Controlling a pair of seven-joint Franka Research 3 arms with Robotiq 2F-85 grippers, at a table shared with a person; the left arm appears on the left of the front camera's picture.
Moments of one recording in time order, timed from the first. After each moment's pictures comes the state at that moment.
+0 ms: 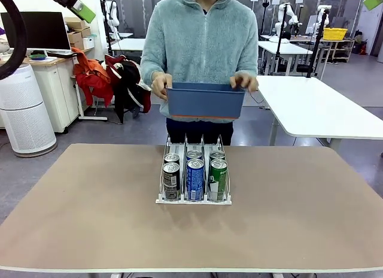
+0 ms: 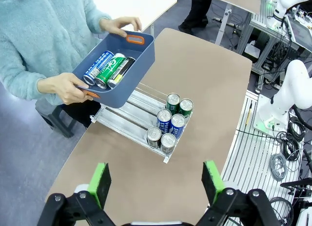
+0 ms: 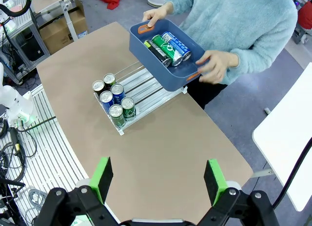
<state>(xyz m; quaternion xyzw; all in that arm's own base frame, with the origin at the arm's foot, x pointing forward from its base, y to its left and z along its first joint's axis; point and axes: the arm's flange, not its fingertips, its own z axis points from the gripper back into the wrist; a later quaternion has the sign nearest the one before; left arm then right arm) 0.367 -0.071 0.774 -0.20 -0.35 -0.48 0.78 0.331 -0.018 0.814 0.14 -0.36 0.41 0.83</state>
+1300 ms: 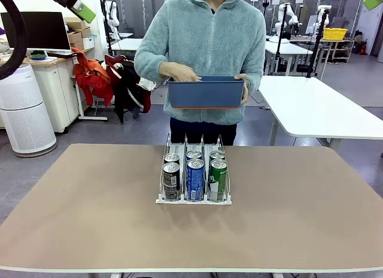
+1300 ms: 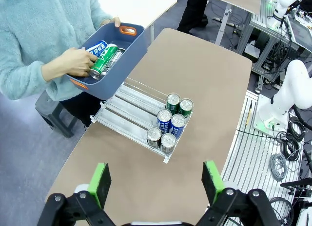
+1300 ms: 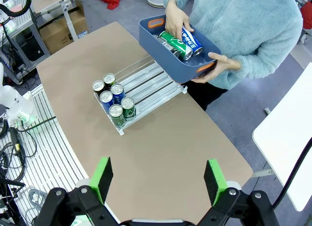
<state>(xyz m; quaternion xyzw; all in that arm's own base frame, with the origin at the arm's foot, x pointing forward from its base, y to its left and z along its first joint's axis) 0.367 -0.071 0.774 -0.20 -0.35 -0.48 0.78 0.331 -0.018 0.814 0.14 -0.36 0.41 0.83</state>
